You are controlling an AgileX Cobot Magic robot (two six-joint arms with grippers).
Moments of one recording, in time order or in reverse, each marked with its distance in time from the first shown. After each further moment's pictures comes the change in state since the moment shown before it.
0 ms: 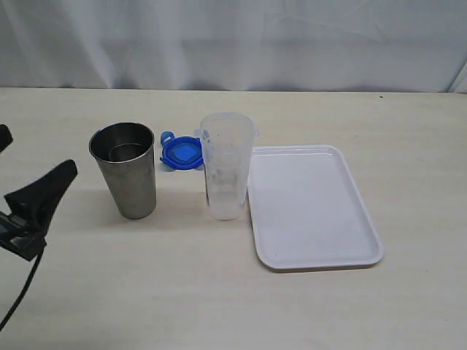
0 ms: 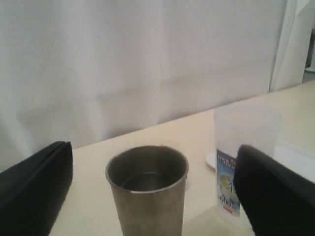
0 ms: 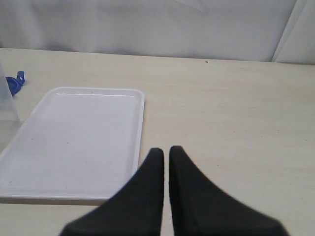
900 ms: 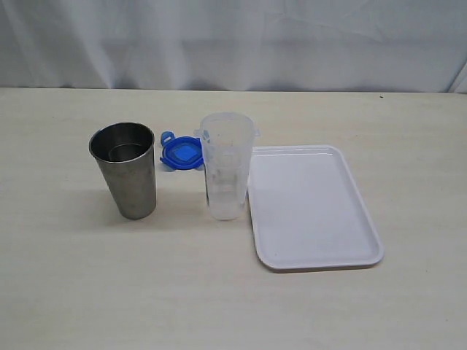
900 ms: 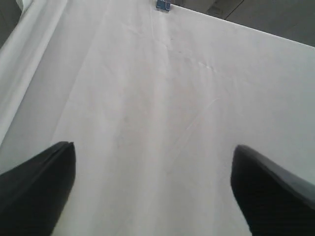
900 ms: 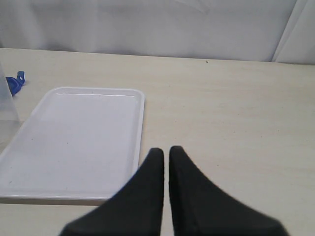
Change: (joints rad) left arm 0.000 -1.175 0.002 -0.311 0.590 -0.205; right arm 0.000 0.000 0.000 0.000 0.000 0.000
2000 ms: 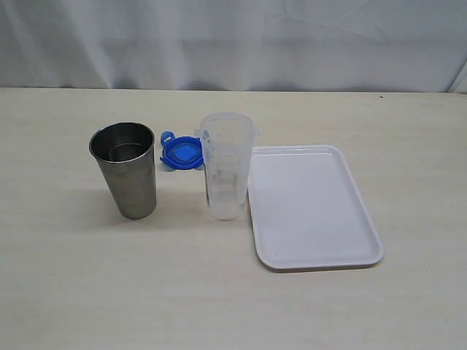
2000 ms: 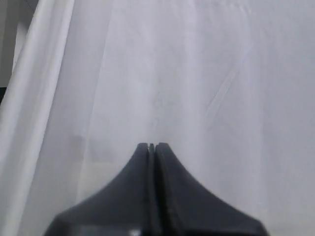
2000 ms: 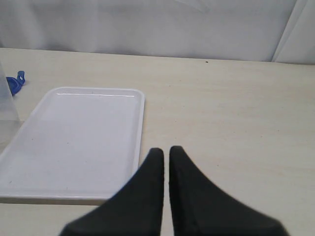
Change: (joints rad) left arm 0.000 0.000 0.058 -0.139 0.075 0.277; right arm 0.000 0.000 0.000 0.000 0.000 0.000
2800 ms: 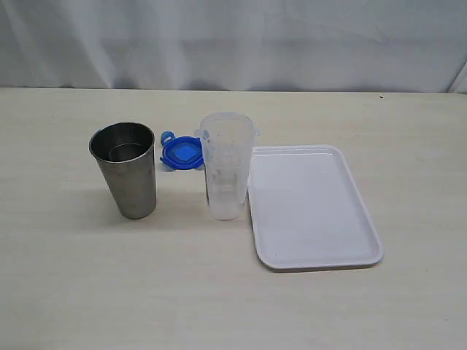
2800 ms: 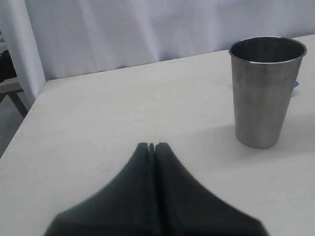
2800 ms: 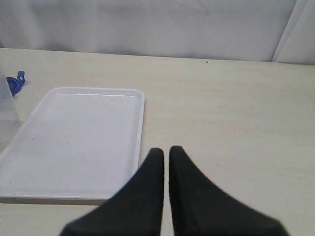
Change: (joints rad) left arm 0.000 0.000 0.000 -0.002 0.733 0.218; right arm 0.000 0.000 0.000 0.000 0.000 0.000
